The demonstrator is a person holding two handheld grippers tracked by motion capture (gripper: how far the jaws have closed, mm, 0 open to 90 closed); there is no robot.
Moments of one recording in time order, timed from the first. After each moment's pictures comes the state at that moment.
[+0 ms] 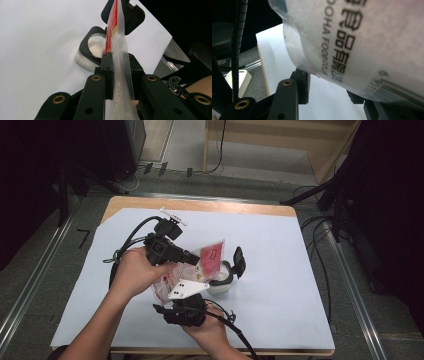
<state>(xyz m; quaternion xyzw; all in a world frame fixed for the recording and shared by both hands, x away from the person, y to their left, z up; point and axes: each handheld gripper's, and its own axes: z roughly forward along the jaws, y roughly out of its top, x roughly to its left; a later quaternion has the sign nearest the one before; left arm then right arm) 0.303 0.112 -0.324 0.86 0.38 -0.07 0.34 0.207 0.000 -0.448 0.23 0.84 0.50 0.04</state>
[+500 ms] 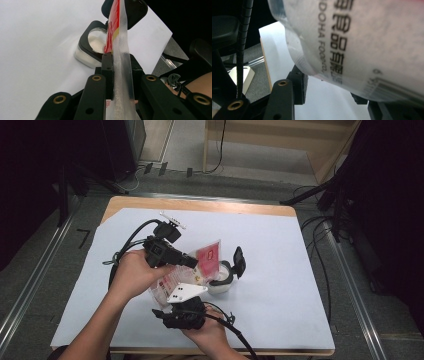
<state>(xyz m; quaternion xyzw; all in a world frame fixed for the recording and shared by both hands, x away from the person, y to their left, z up) 0.302 0.114 -0.334 0.86 0.38 -0.08 0.33 0.203 0.002 -0.455 0.22 0.84 0.49 0.03</state>
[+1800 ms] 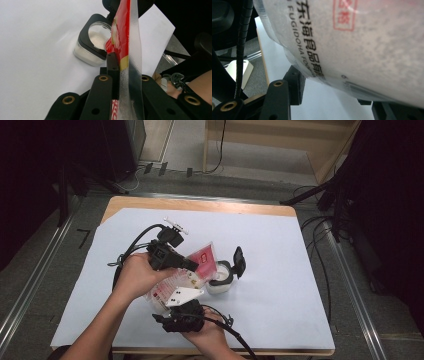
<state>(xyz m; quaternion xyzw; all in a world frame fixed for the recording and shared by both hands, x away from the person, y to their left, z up) 0.306 0.112 -0.351 0.87 0.37 -0.08 0.32 0.201 0.006 -0.470 0.22 0.85 0.47 0.03</state>
